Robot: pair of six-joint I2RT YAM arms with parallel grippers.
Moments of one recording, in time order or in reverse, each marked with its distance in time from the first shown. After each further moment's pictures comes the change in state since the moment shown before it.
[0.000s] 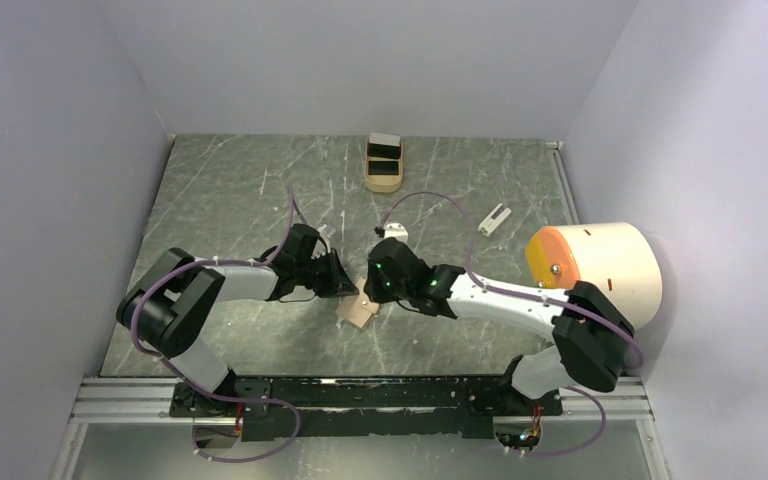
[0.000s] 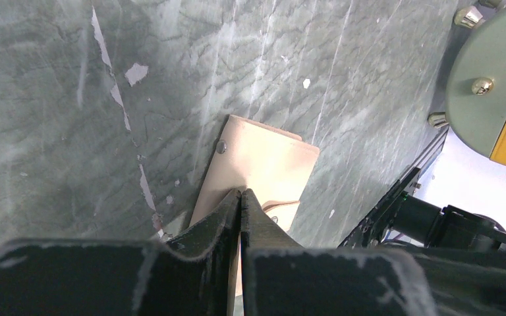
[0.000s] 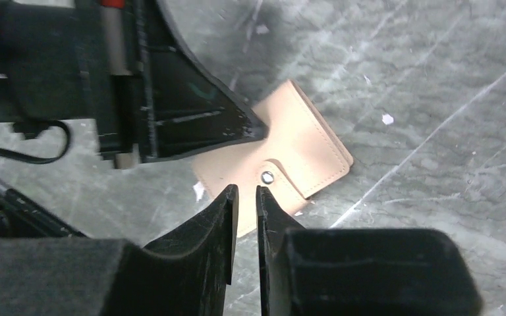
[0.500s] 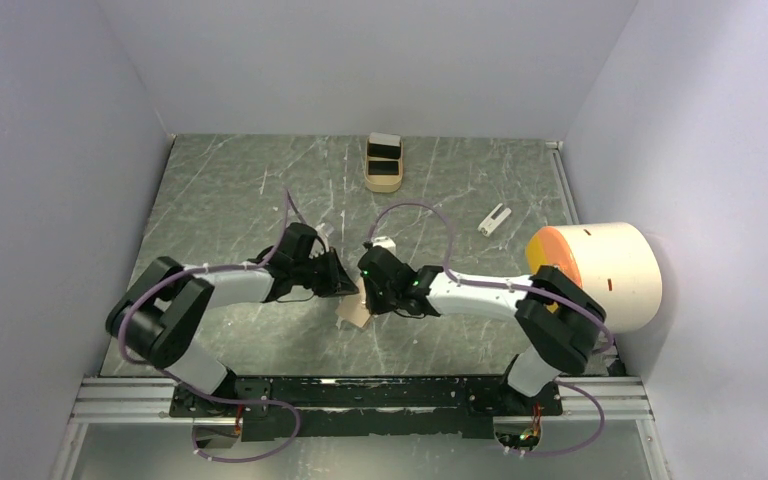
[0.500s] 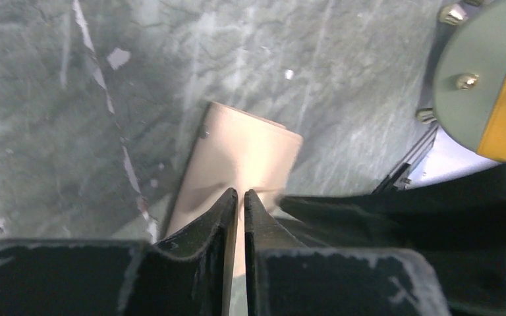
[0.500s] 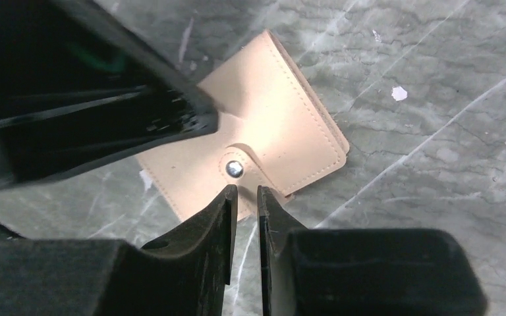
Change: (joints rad) left arm -0.002 -0.032 -0.004 -0.014 0.006 -0.011; right arm 0.008 0.118 0.030 -0.043 -0.042 -0.055
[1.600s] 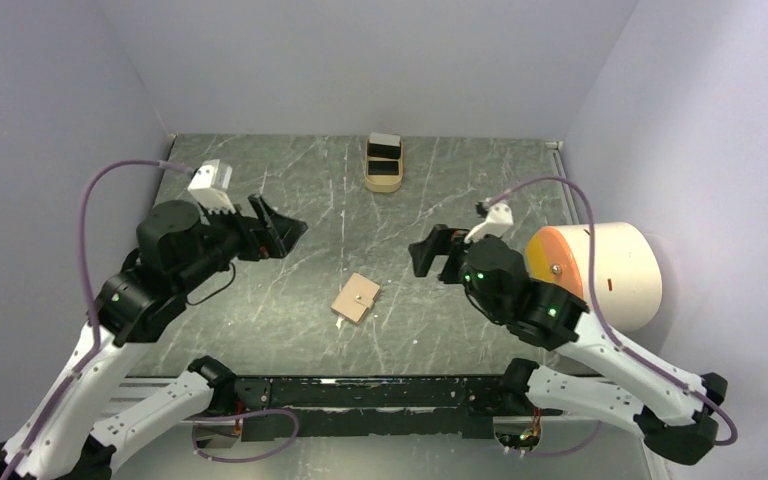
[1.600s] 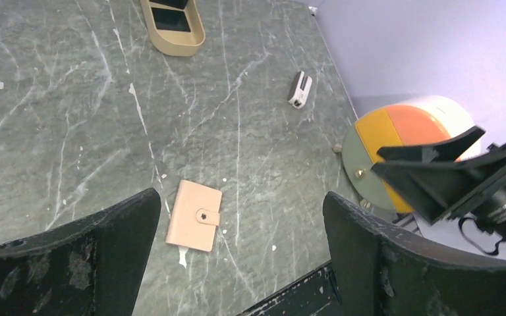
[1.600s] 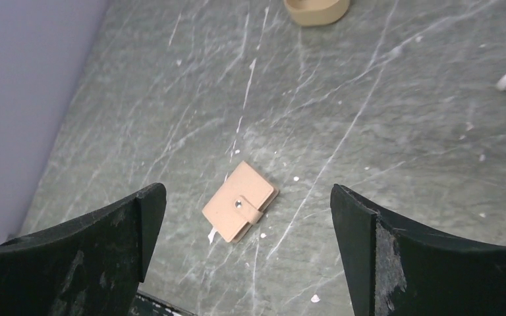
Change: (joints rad) left arm -0.005 -0.799 0.538 -0.832 -0.452 0.238; right arm -0.002 -0.730 0.064 -0.280 0.400 0.019
